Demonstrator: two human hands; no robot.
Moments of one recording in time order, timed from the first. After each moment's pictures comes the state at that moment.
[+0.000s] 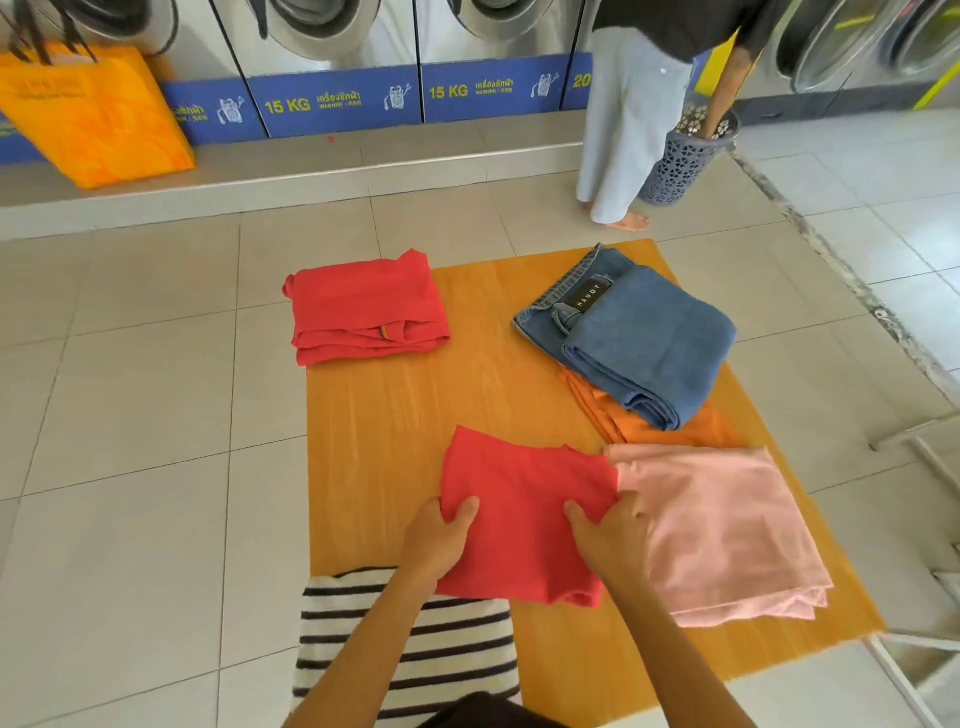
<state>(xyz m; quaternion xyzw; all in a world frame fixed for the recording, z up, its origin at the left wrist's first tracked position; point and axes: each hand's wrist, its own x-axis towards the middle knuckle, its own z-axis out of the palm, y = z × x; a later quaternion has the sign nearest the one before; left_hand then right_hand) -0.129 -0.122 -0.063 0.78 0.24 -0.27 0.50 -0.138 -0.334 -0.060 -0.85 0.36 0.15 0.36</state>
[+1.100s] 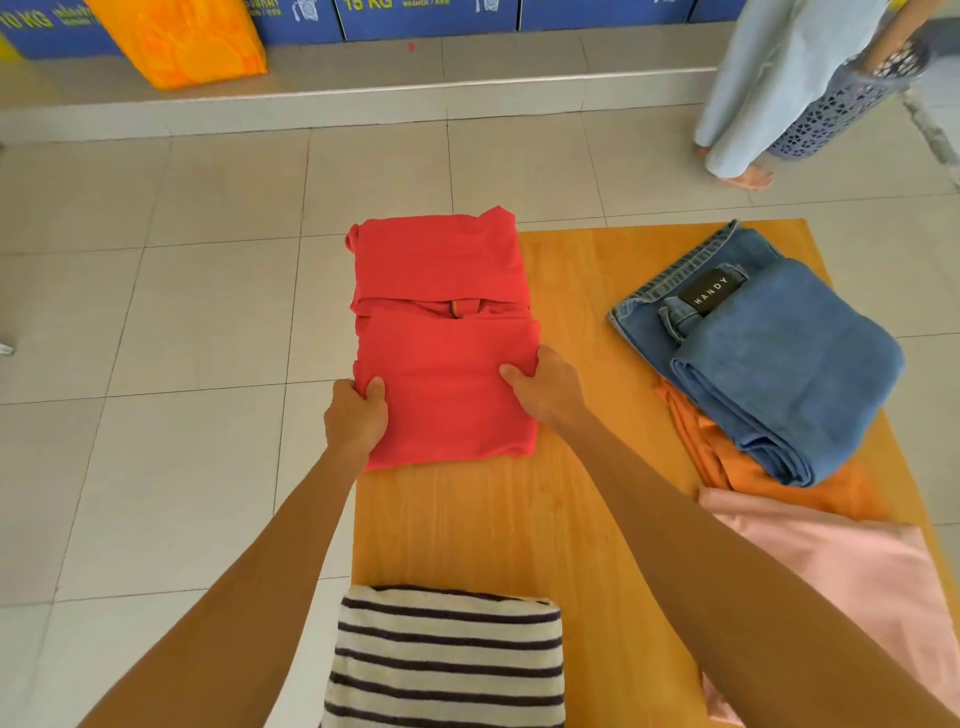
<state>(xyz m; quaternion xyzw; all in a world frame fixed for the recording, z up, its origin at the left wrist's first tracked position) 0.010 0.029 -0.086 0.79 0.42 -0.09 0.44 0.083 -0.197 -0.086 -0.89 0.09 0.23 0.38</state>
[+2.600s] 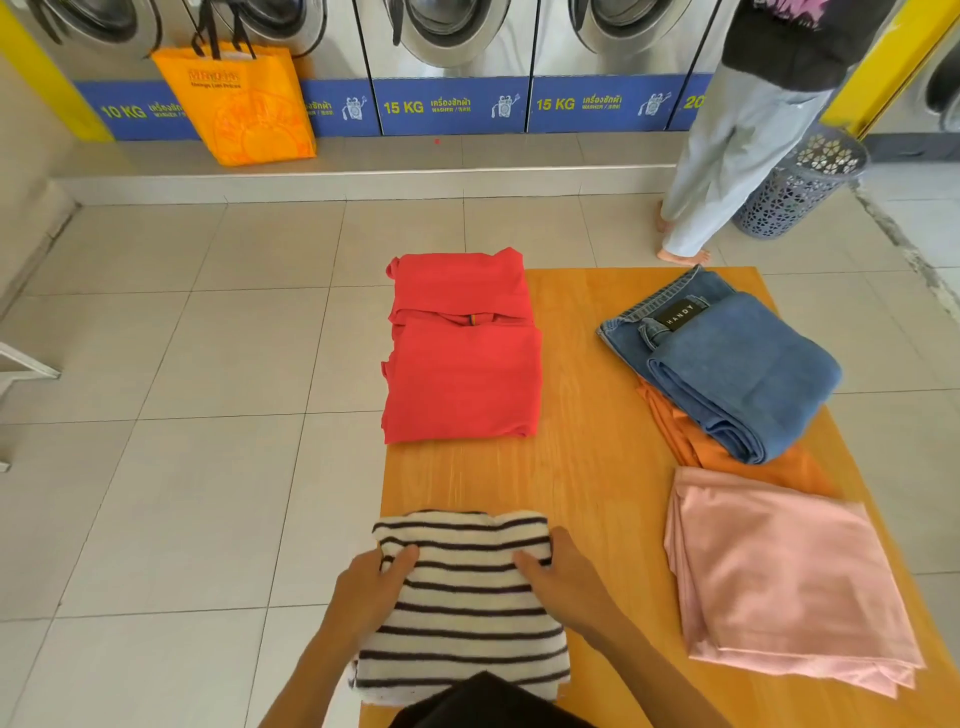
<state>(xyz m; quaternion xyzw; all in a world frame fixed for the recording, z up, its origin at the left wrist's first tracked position) -0.229 -0.005 -0.063 0.80 0.36 -0.25 0.41 -0.175 -0.247 -0.049 -0.81 0.09 0.36 0.46</state>
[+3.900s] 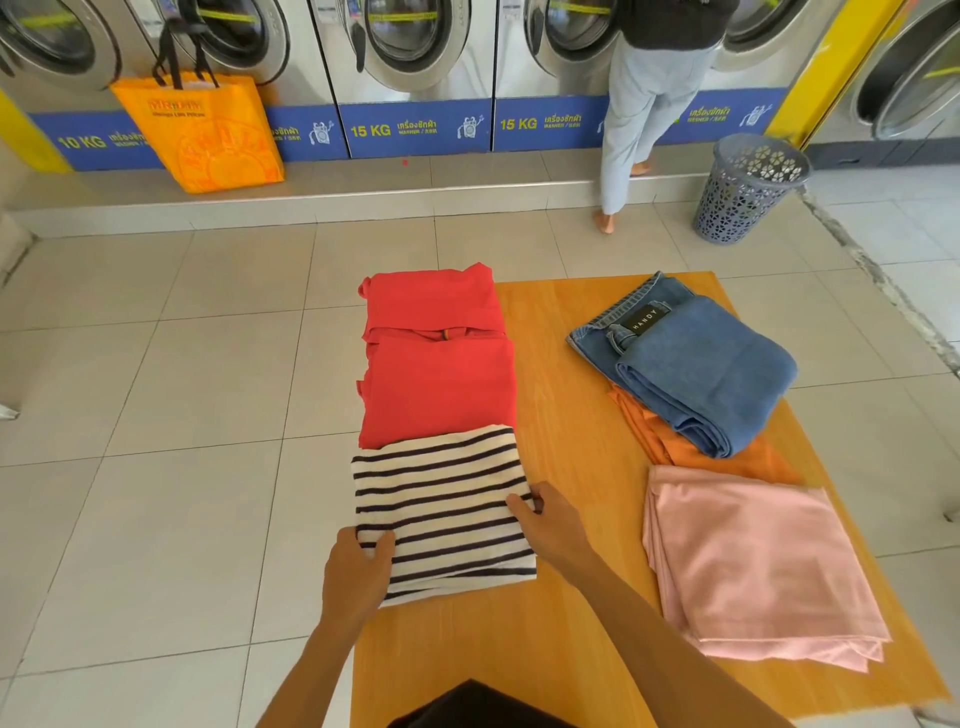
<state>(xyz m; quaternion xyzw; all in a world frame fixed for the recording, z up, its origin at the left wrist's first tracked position) -0.200 -0.010 -0.077 0.81 0.38 -0.10 0.45 -0.120 -0.245 -0.076 -0.84 0.11 0.23 0.48</state>
